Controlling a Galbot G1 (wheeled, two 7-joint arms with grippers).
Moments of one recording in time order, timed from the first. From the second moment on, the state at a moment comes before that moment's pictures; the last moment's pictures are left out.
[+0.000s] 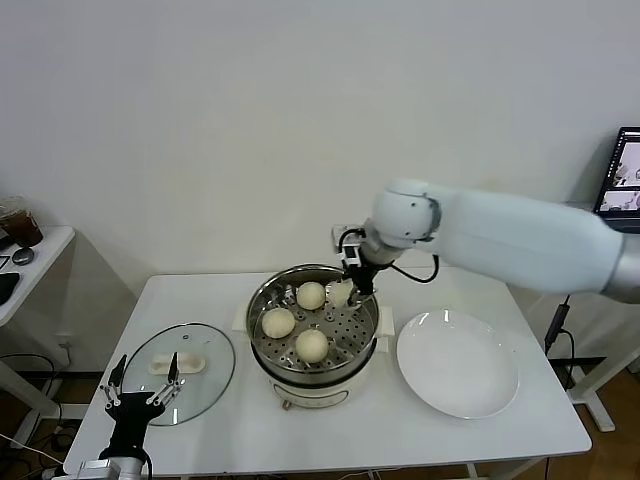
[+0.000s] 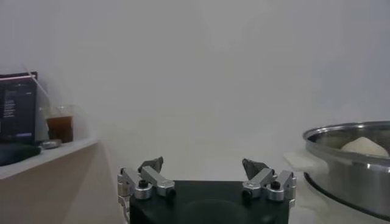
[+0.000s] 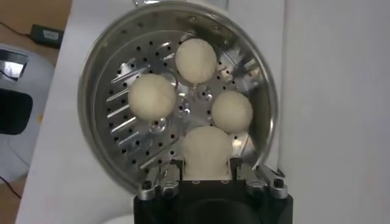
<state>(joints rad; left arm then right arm) 1.68 -1.36 -0.73 -2.03 -0.18 -0.14 -0.04 0.57 1.02 -1.25 1.50 0.45 -0.67 -0.91</state>
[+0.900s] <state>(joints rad) 1.67 -1.36 -0.73 -2.01 -0.18 -0.14 -0.04 0.44 1.09 -1.22 1.40 0.38 -0.70 -0.89</state>
